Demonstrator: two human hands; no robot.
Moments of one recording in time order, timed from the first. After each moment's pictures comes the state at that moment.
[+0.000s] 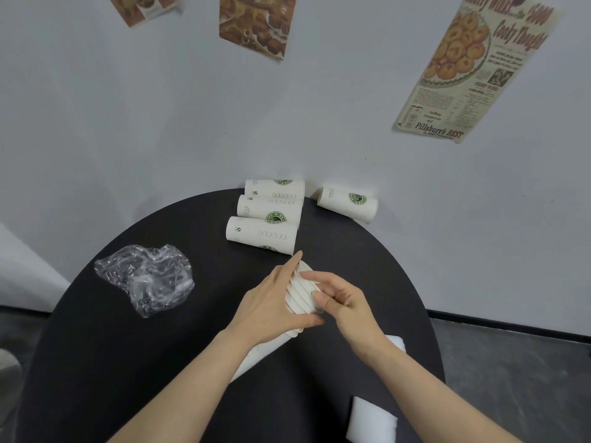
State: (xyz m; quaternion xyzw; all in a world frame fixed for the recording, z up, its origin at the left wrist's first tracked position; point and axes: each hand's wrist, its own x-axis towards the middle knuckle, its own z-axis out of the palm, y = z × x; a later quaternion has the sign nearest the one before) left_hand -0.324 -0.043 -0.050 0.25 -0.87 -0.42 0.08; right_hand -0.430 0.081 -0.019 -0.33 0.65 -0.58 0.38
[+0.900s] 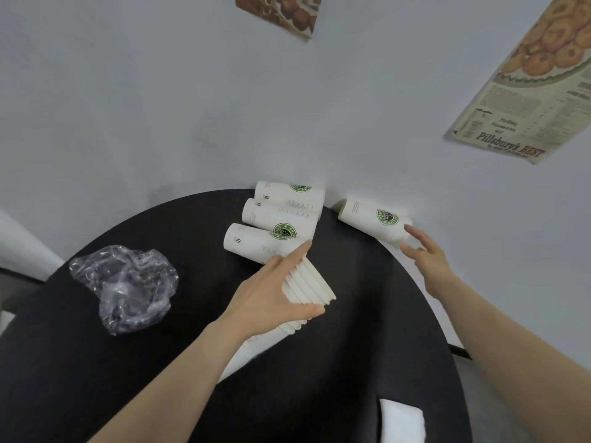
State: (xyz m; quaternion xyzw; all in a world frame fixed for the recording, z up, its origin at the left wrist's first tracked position) left_hand -0.389 -0.096 -0.061 0.31 -0.83 -0.45 0.10; right_hand -0.691 0.012 -0.067 -0.19 0.80 -0.50 0.27
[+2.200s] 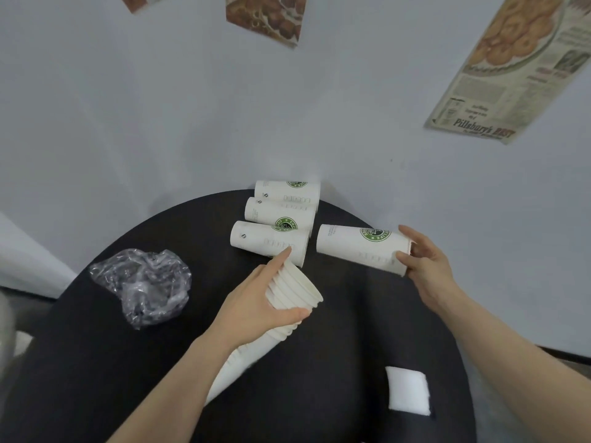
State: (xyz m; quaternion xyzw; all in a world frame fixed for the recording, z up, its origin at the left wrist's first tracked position) left_hand -0.339 -0.082 -0.064 0.32 -0.82 -0.47 0.11; right_hand -0.617 0.055 -0.046 -0.16 0.69 -0.64 0.30
